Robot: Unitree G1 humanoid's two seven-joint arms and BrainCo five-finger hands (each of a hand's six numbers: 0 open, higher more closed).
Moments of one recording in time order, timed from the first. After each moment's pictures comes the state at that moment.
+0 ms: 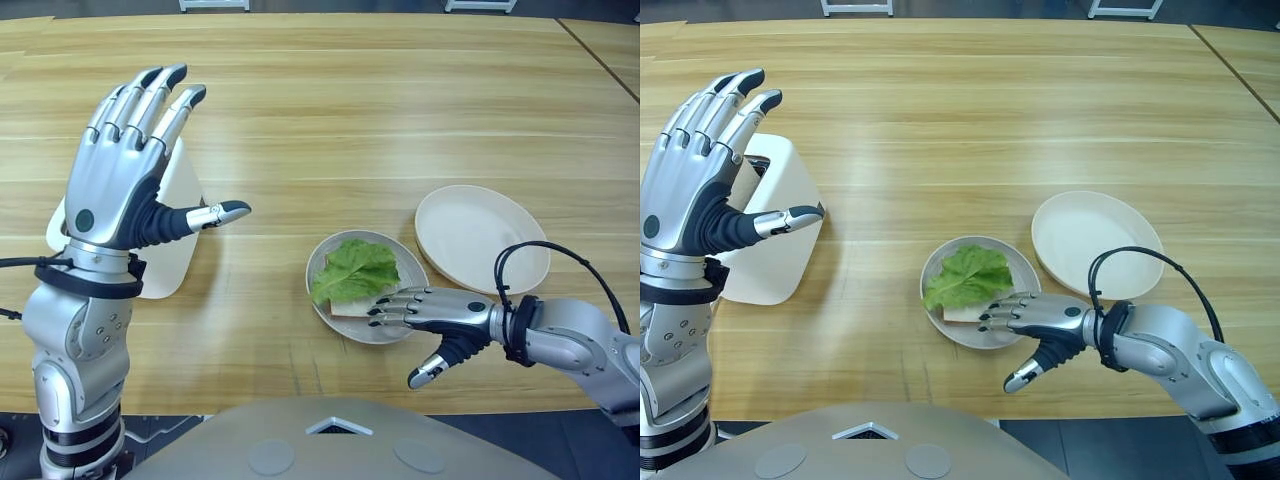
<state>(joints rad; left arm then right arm) 0.11 0.33 0.09 -0.88 0.94 -0.04 -0.29 0.36 -1.06 0.05 -0.37 -0.42 -0.58 0.71</state>
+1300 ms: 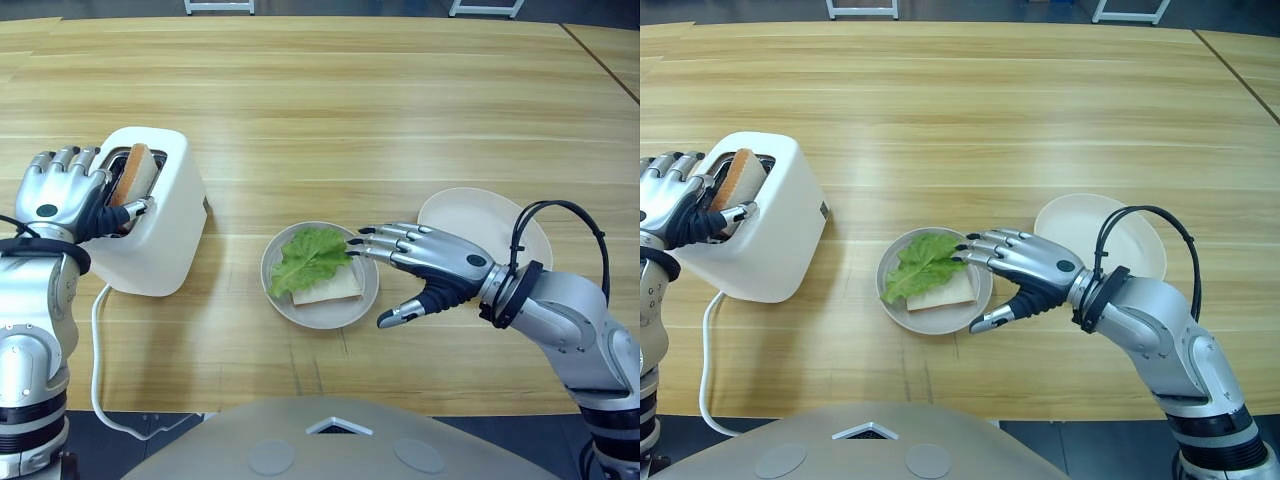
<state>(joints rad) 0.12 0.59 0.22 -0.60 1.30 0.11 -0.66 0.21 -0.84 -0.04 -0.47 -0.49 -0.44 0.56</state>
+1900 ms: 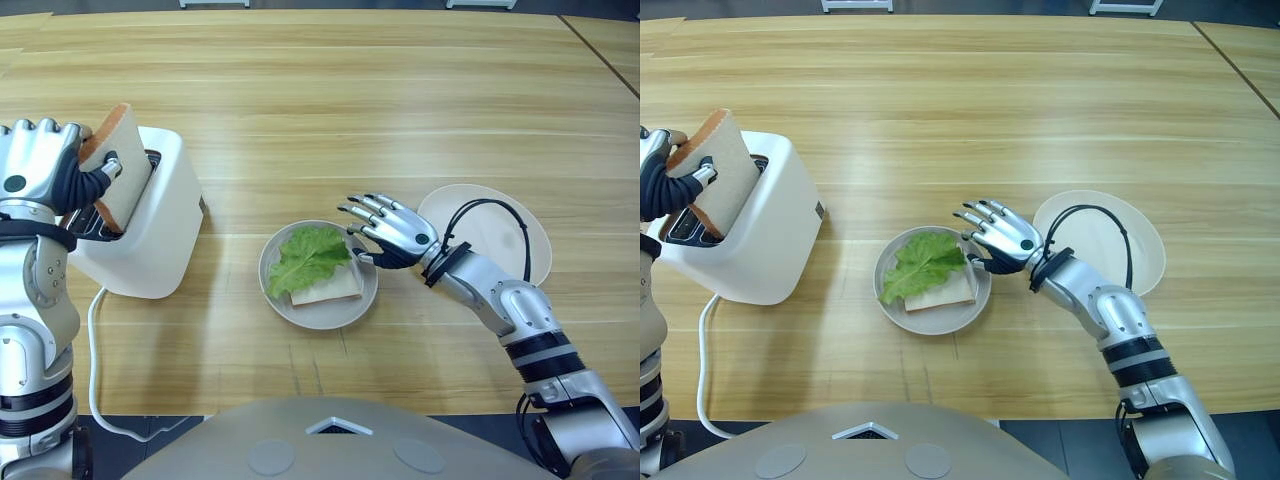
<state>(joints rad) 0.02 0.55 0.25 -0.67 1.20 0.17 -0.56 -0.13 -0.69 0.29 0.11 -1.11 -0.50 -0.12</state>
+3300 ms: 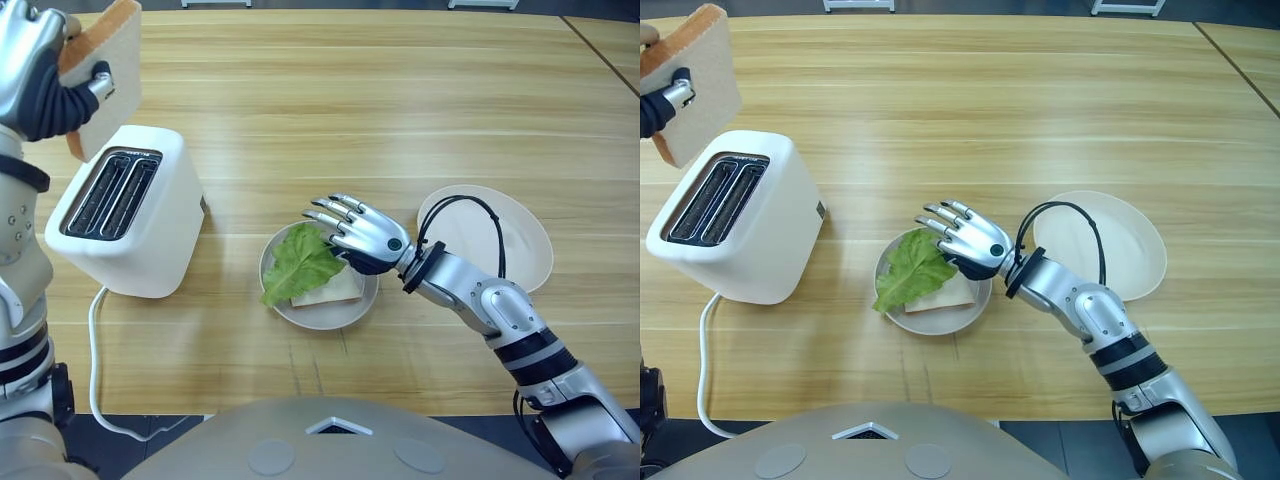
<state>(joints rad) -0.33 0.71 0.21 -0.69 1.14 0.14 -0.67 -0.12 -0.73 0.40 -0.14 -1.10 -0.46 -0.06</state>
